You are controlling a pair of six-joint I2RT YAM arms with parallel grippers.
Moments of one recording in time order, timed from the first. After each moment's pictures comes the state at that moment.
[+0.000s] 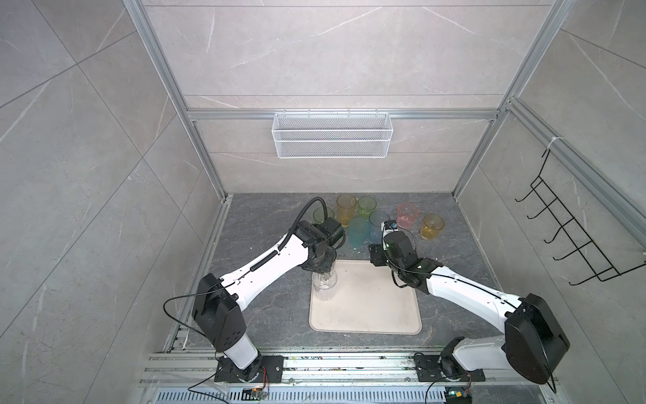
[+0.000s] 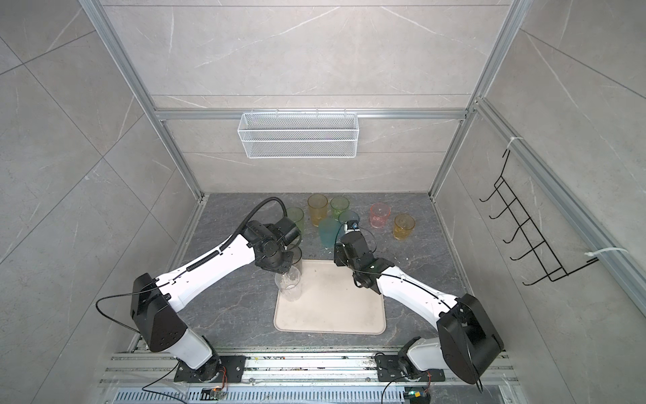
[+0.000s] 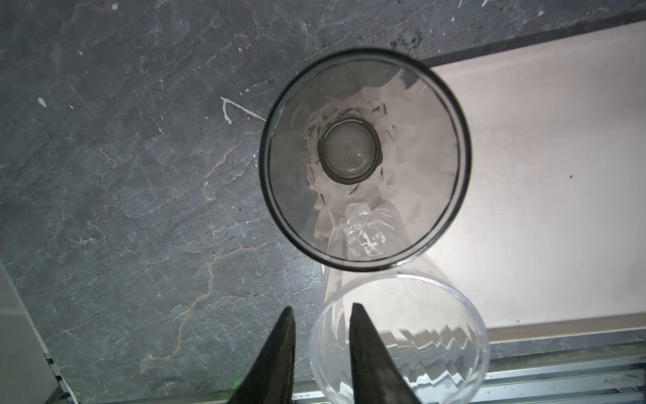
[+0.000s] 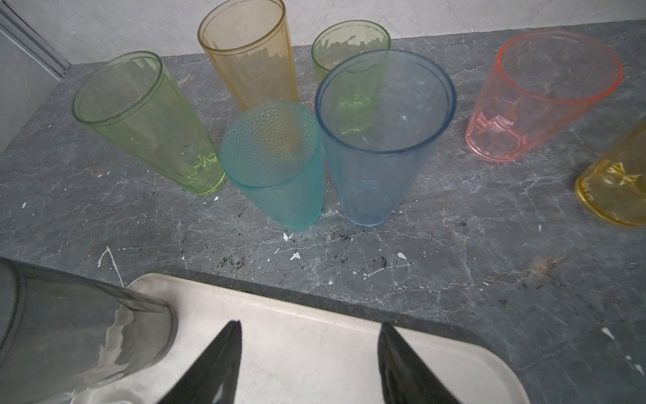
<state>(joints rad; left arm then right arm) -0.79 1.63 1.52 -1.25 -0.20 -0.49 0.61 1.37 0.84 -0.11 0.26 0.39</state>
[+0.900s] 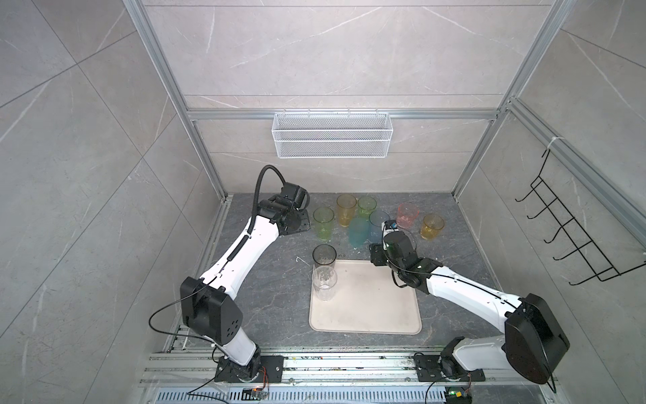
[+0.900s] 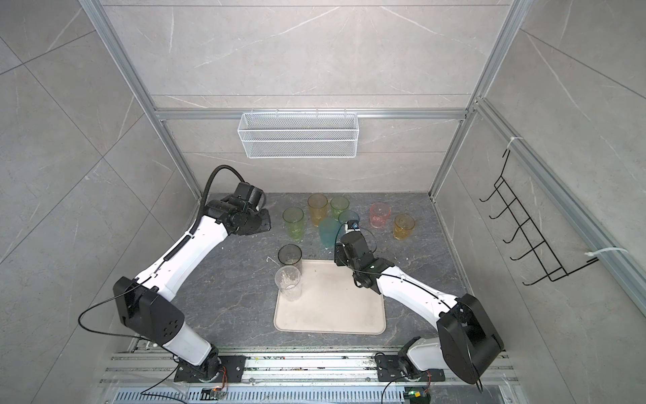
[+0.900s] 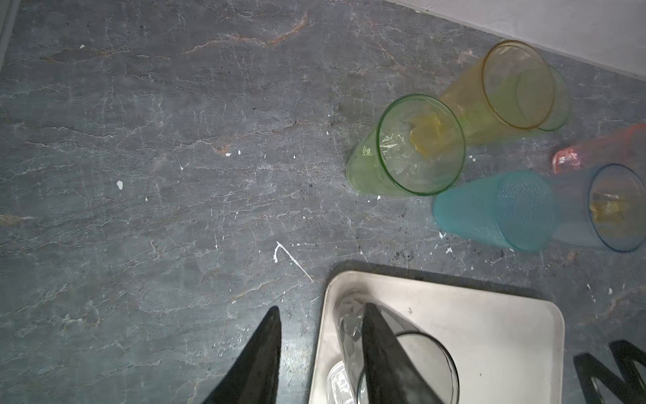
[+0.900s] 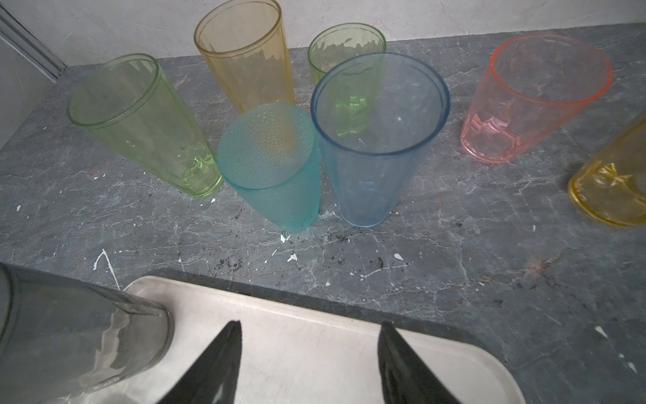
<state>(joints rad) -0.44 1.65 1.62 -0.96 -0.15 -0.54 0.61 1.37 0.84 -0.11 0.27 0.39</state>
